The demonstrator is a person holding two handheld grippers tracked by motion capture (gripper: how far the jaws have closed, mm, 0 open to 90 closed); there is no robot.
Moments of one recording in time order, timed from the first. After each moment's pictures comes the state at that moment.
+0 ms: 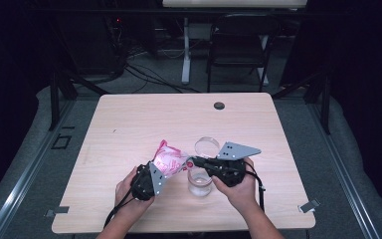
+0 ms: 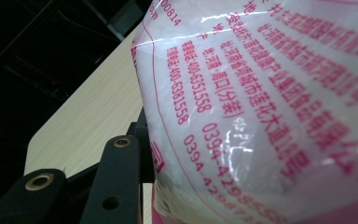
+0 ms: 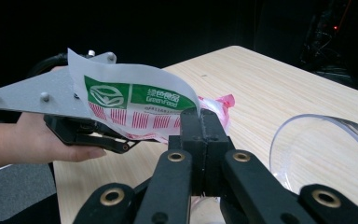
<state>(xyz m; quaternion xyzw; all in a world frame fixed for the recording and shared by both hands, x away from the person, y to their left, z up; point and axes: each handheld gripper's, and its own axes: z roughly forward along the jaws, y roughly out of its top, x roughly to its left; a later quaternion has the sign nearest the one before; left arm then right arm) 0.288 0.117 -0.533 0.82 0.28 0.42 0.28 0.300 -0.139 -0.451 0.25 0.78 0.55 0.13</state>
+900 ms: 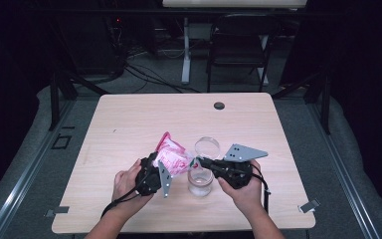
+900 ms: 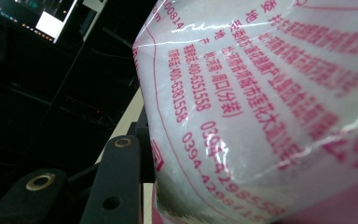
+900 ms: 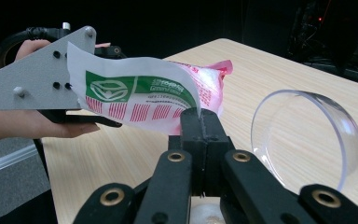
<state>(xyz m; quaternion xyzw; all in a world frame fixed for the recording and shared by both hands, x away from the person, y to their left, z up) 0.290 0.104 -0.513 0.82 0.18 0.50 0.22 0.294 -0.153 -0.454 0.28 0.78 0.55 0.14</state>
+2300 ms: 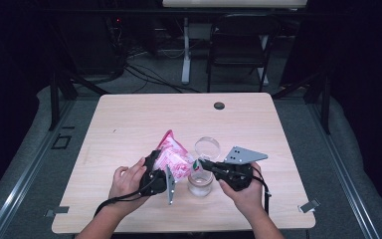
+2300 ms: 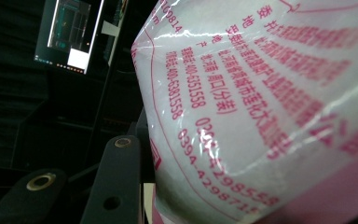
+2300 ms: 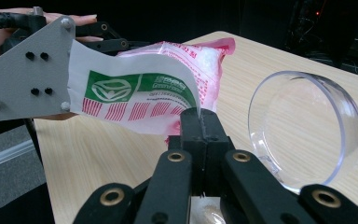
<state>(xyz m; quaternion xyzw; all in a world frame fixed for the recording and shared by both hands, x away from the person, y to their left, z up) 0.283 0.096 -0.505 0.81 0.08 0.56 0.13 0.293 -0.155 -0.462 0.29 0.78 0.54 0.14</state>
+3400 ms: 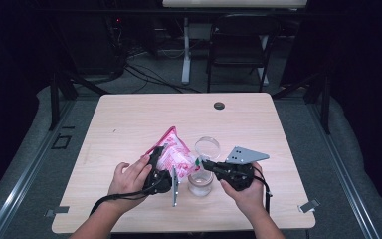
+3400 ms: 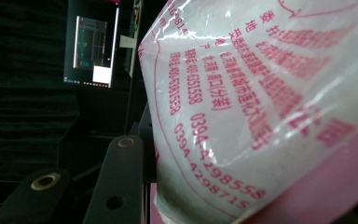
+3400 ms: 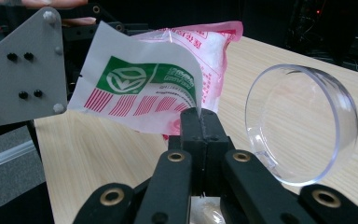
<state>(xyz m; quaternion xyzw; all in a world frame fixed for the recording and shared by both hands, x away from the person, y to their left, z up) 0.281 0.087 -0.496 0.79 0.03 0.60 0.09 0.294 -0.159 -0.465 0.29 0.78 0.54 0.14</state>
